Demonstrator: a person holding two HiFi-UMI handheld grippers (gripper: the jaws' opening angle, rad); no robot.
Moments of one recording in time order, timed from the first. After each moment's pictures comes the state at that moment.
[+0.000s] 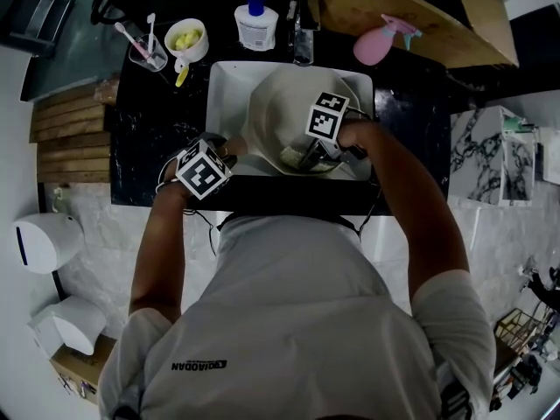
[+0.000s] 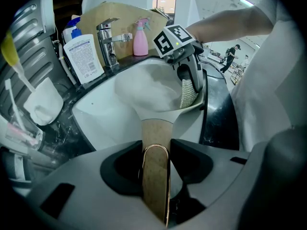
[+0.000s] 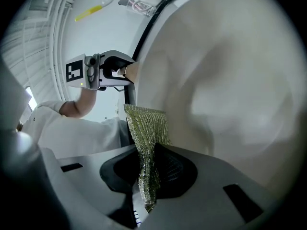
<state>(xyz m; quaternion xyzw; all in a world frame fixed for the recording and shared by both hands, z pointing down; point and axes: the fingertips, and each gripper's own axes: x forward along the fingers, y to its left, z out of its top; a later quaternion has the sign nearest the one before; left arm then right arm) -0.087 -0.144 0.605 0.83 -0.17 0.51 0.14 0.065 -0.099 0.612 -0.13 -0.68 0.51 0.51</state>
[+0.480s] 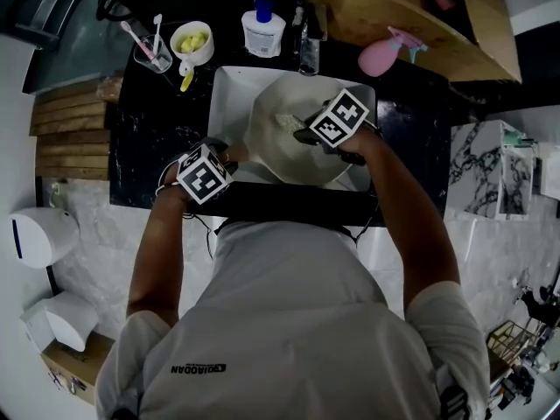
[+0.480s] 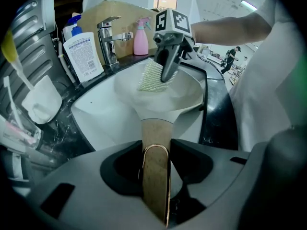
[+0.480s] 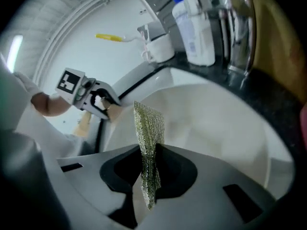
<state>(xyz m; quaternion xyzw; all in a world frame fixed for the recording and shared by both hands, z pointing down) -0.087 -0.142 0.606 0.83 -0.16 0.51 0.15 0.053 -0.210 0.601 0.08 -0.82 0.33 0.46</state>
